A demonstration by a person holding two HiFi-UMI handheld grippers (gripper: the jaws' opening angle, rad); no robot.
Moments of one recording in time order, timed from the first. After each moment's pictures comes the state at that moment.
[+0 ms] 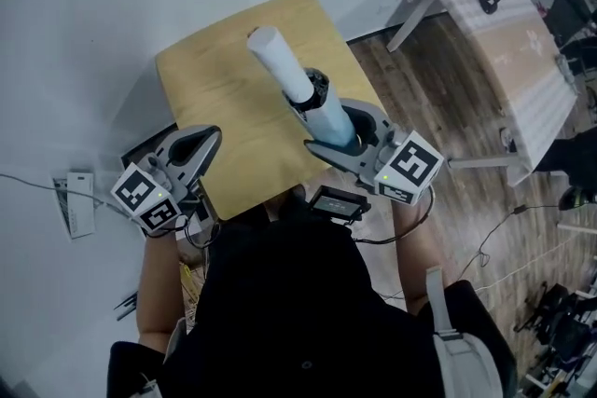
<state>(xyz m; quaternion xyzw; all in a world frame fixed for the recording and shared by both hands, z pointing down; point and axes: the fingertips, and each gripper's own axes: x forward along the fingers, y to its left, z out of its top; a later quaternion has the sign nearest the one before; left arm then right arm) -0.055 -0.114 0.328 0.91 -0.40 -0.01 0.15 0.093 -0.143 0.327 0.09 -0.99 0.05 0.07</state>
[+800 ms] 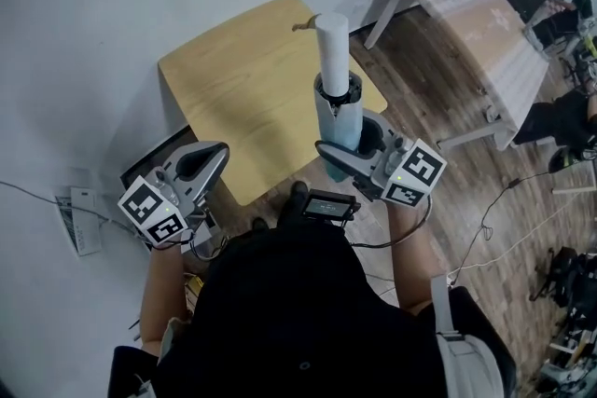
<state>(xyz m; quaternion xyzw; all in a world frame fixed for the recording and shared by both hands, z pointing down) -0.086 0.002 0.306 0.94 -0.32 -0.03 0.13 0.074 -0.031 0.290 0.18 -0.98 0.09 -0.02</state>
